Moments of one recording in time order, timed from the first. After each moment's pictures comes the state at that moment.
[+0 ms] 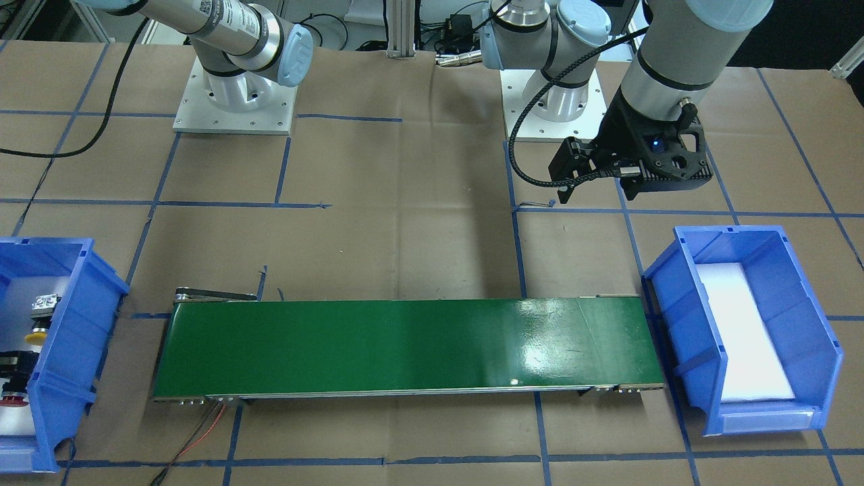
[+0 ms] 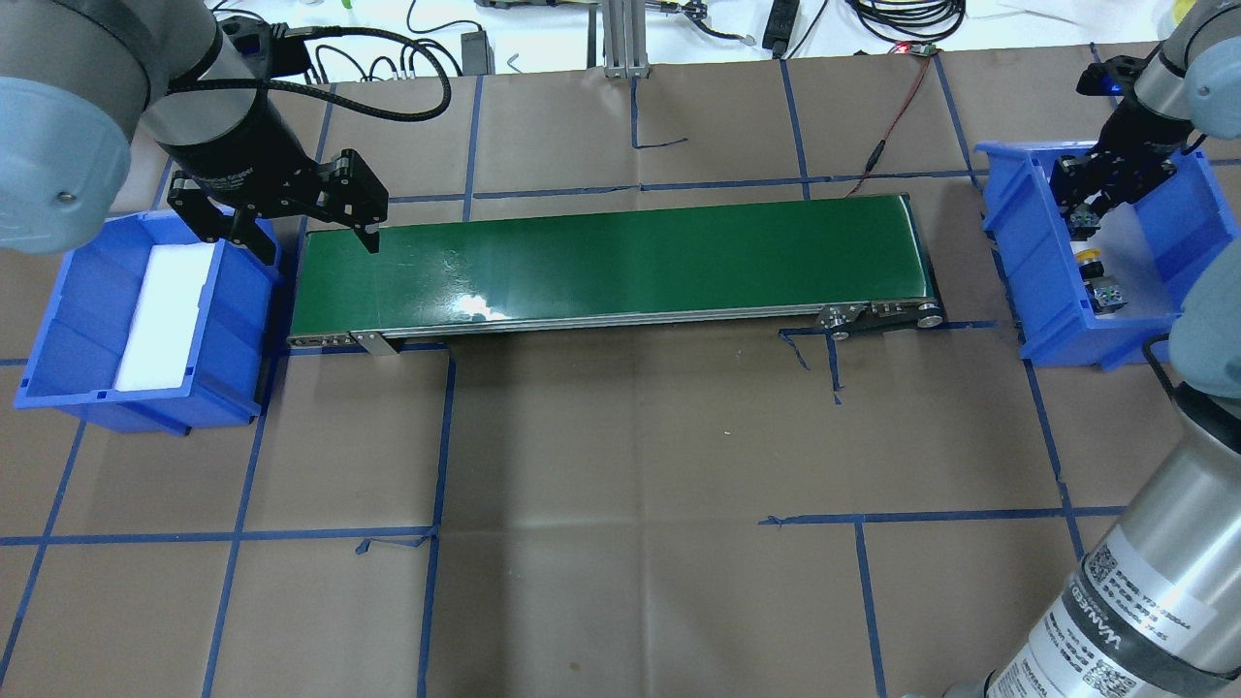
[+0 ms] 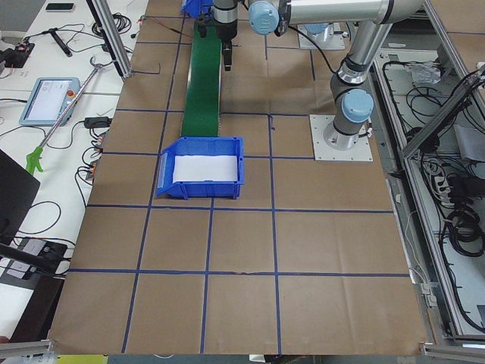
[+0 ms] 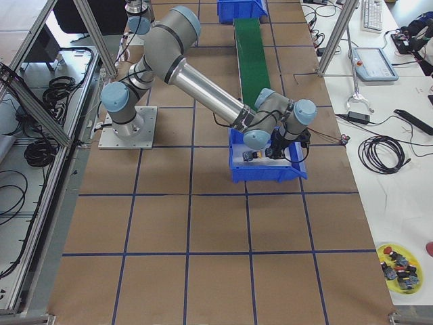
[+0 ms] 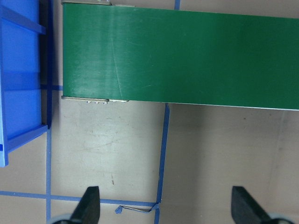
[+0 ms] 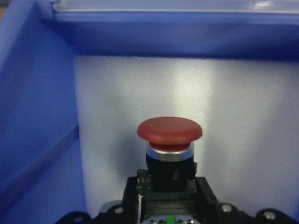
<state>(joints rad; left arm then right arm) -1.52 -1.59 -1.62 -1.51 1.57 -0.04 1.11 -0.89 1.29 -1.81 -1.56 -0.50</state>
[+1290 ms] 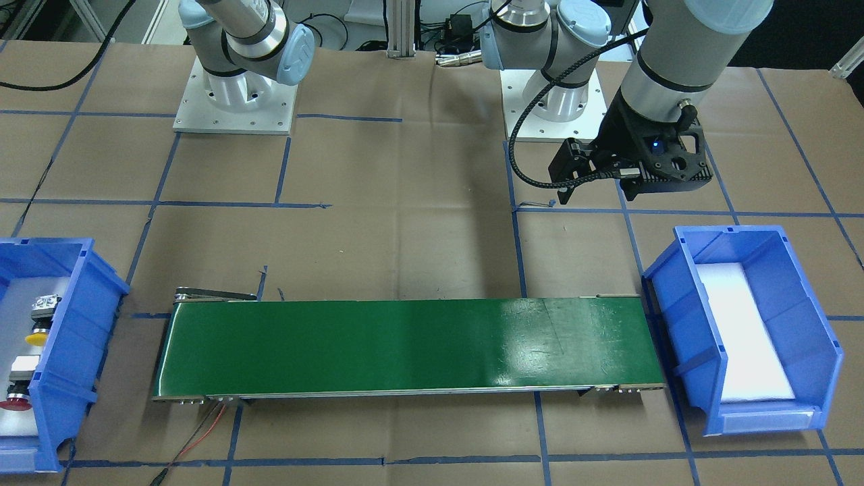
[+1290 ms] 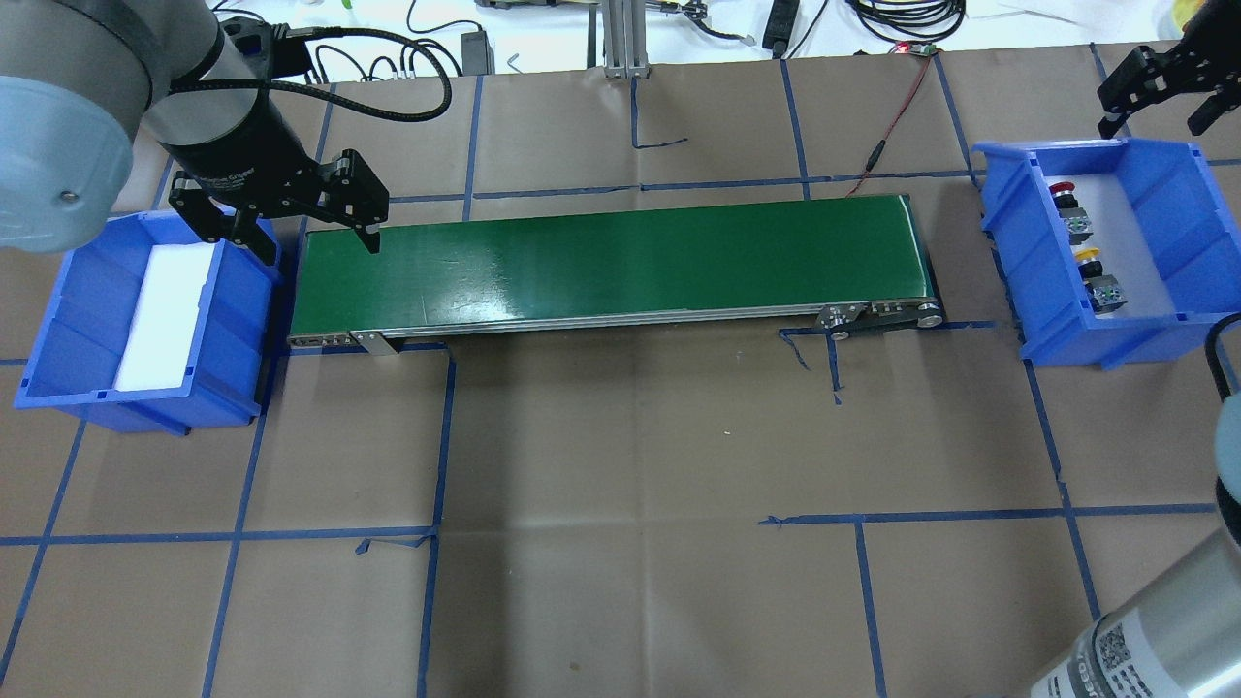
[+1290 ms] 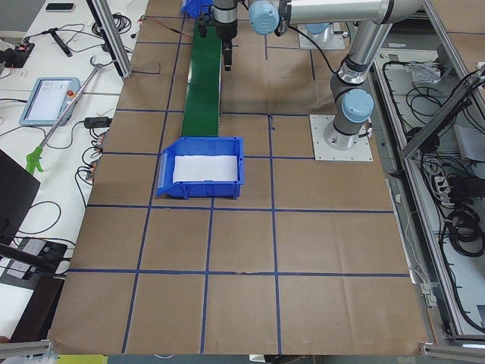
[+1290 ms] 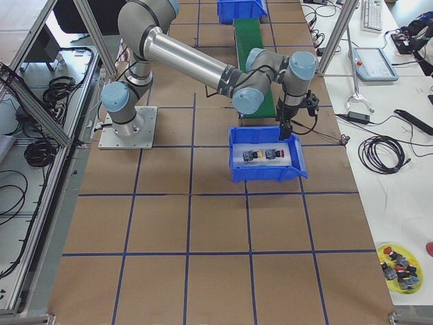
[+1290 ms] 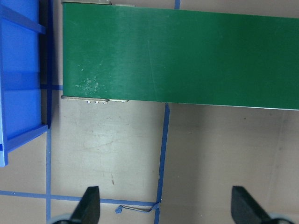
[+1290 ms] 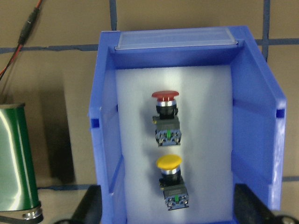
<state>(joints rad) -1.52 -1.59 -1.62 -1.51 1.57 -0.04 1.14 -1.16 1.27 -1.70 -1.57 -0.39</state>
